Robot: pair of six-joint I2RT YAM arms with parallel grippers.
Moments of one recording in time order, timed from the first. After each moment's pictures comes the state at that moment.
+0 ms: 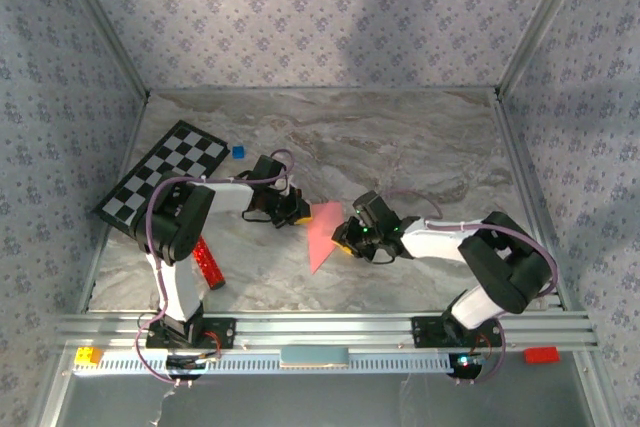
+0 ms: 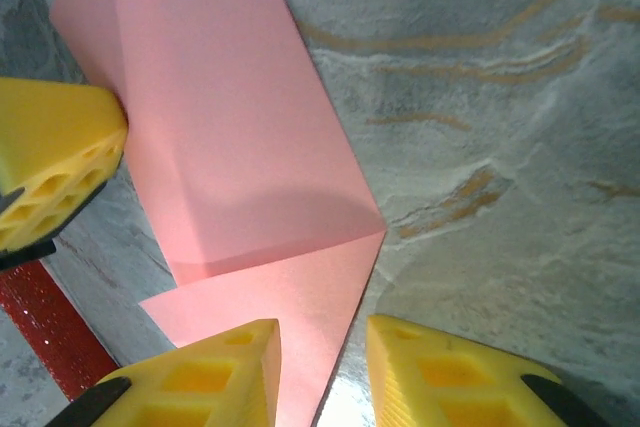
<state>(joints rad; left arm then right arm) -0.50 1.87 0.93 -0.13 0.66 -0.79 0.73 1.53 0.58 0.04 -0.29 1.26</state>
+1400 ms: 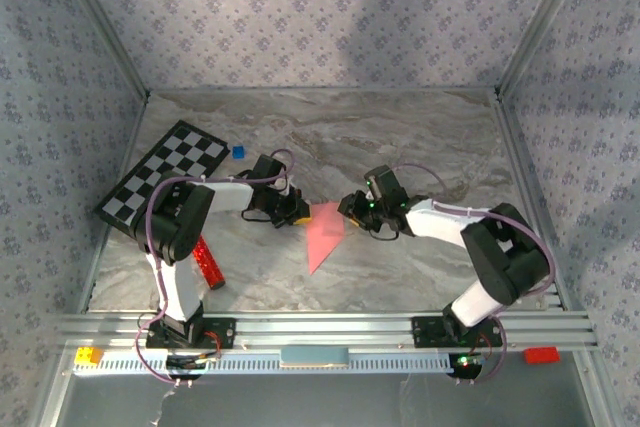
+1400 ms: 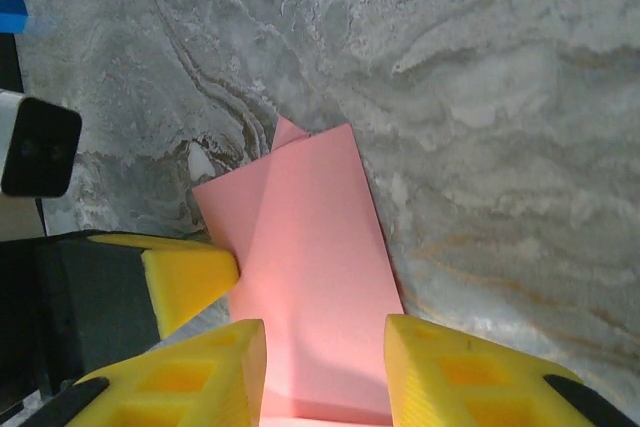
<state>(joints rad) -0.50 1.87 0.94 -0.16 0.66 -0.77 0.57 1.58 0.73 -0.01 -0.31 1.02</state>
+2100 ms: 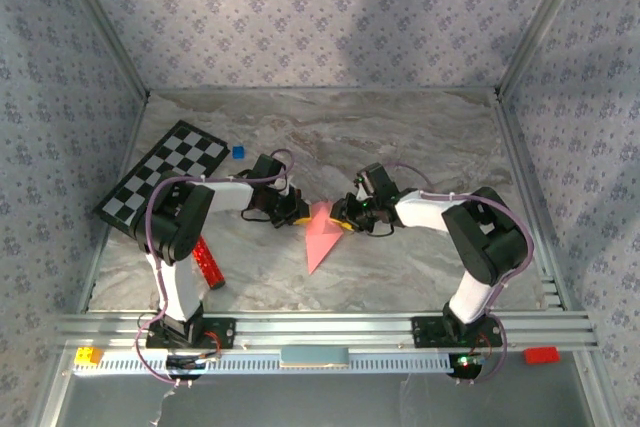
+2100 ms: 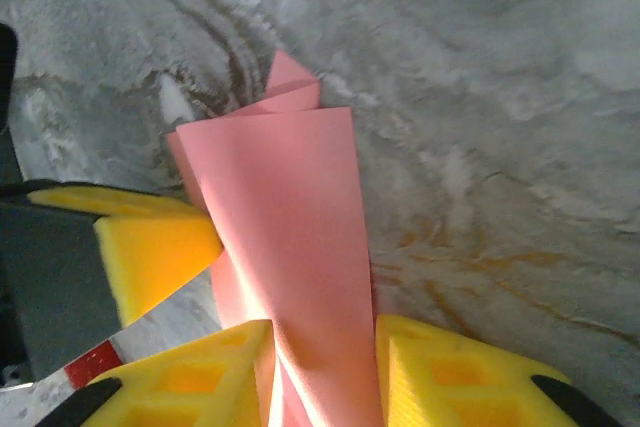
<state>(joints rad) -0.49 1.87 0.95 -0.18 0.66 -0.77 0.57 1.71 0.80 -0.03 -0.47 0.94</state>
